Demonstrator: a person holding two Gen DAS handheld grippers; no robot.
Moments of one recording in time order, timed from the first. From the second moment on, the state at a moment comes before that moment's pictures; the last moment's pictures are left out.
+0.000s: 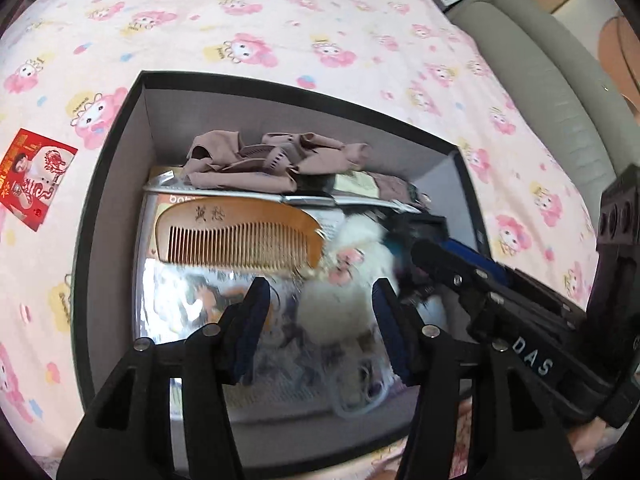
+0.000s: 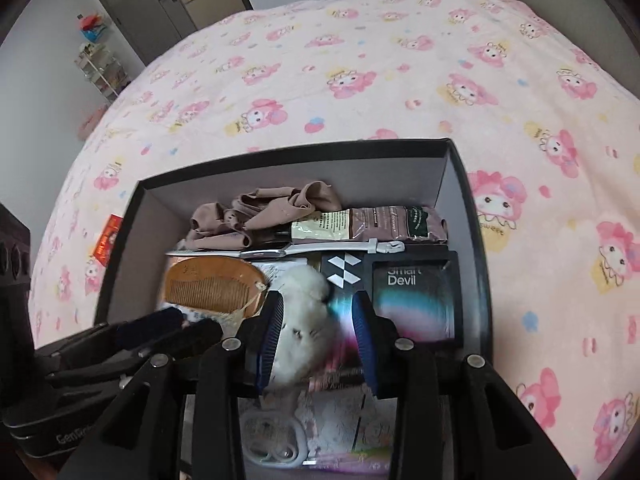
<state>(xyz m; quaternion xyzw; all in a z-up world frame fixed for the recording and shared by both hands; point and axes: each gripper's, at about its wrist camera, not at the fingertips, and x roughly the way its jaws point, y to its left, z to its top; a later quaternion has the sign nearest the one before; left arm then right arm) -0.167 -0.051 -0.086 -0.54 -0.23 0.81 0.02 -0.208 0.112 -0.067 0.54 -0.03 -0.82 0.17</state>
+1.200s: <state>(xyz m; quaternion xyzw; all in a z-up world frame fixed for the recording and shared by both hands) 0.005 -0.120 -0.018 -0.47 -0.23 0.85 0.03 -0.057 0.031 -0.006 0.47 -0.02 -0.85 0.25</state>
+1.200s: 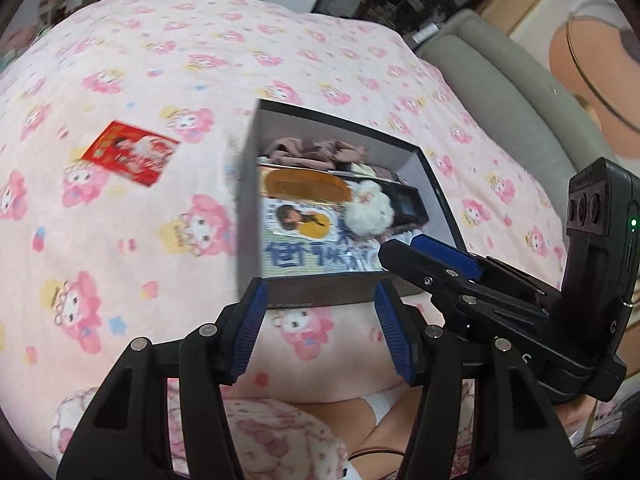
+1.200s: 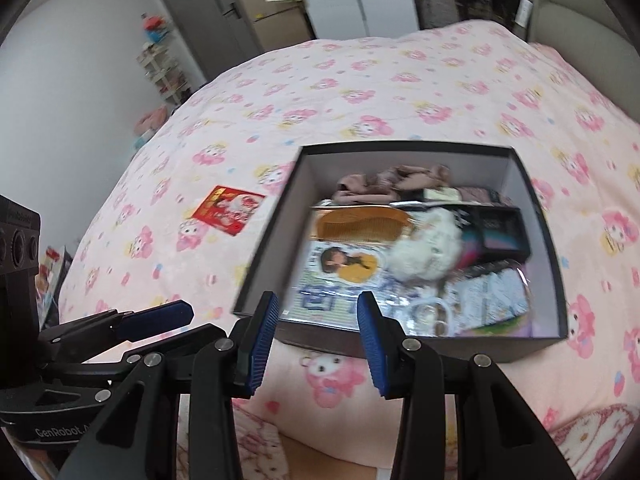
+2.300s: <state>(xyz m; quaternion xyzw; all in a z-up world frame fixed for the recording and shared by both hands) -0.065 -0.401 -0.150 -0.45 -0.40 0.78 -0.17 -0.180 -0.208 -0.122 0.60 -0.03 -0.76 0.24</state>
